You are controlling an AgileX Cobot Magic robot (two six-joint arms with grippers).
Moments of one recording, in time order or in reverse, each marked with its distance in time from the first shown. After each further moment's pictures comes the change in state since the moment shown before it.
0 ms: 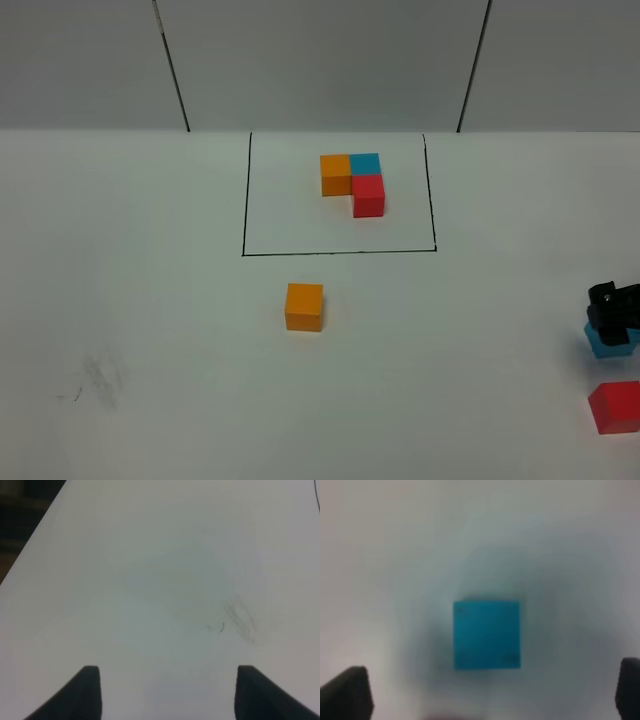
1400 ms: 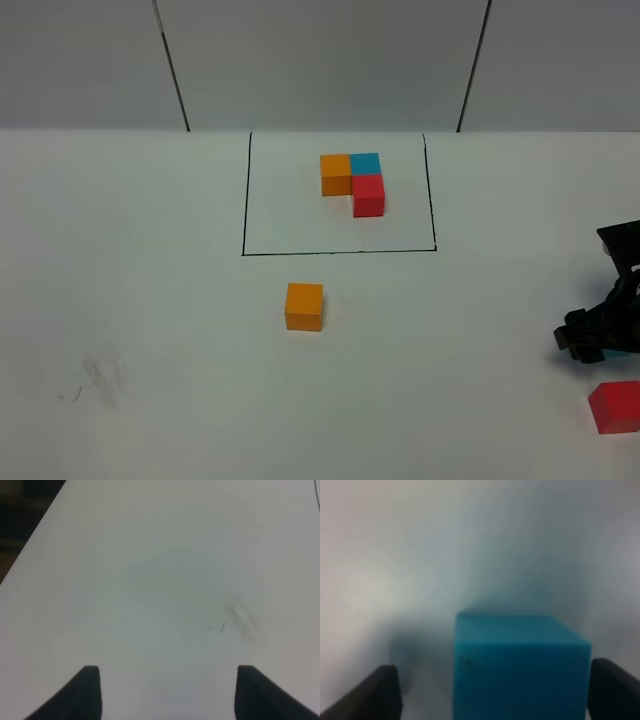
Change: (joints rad) left arm 0.000 0.000 0.000 0.000 0.000 0.000; right arm 0.000 0.350 -0.094 -0.012 -0.050 -0.012
